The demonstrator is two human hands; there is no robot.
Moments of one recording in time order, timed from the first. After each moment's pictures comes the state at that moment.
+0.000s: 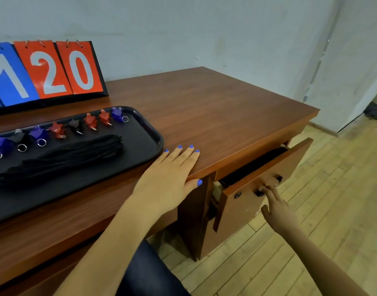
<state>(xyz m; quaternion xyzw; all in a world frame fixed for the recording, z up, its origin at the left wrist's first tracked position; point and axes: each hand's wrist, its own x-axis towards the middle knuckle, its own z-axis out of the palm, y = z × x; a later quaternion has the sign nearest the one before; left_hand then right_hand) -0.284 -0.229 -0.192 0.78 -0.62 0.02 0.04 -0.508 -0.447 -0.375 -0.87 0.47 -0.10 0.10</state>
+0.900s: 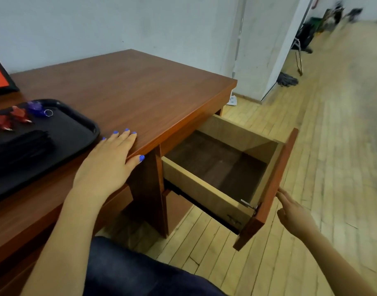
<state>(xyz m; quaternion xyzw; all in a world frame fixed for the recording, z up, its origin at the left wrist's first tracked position) -0.287 -0.224 -0.189 0.79 -0.60 0.01 0.09 -0.702 -0.358 -0.366 -0.79 0.60 -0.03 0.10</state>
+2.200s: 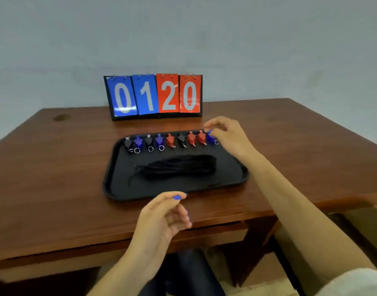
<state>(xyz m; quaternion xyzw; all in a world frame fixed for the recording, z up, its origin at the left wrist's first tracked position) -0.292 -0.054 -0.143 0.53 -0.03 -0.27 0.80 -0.227 -0.274 -0.091 -0.85 0.07 -0.19 0.48</state>
